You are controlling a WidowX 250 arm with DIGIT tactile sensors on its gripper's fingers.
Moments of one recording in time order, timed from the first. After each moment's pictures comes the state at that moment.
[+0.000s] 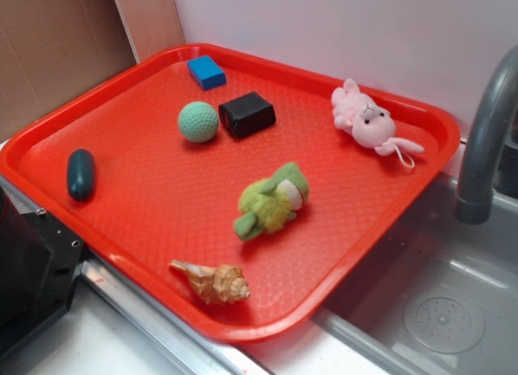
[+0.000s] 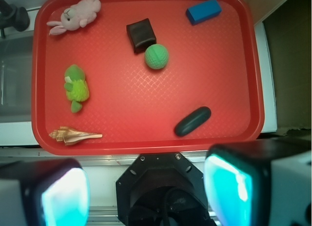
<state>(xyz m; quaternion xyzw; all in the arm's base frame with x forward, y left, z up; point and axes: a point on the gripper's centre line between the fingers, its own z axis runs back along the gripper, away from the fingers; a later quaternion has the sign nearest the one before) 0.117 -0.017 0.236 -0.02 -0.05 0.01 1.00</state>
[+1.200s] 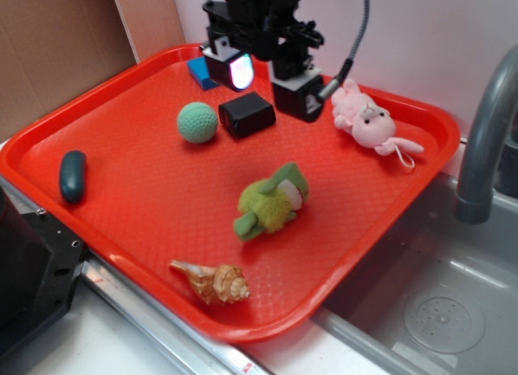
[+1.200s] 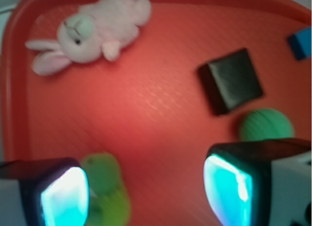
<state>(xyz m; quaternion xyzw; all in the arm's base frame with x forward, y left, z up) 0.248 -0.107 0.096 -0.02 -0.02 0.00 1.00</state>
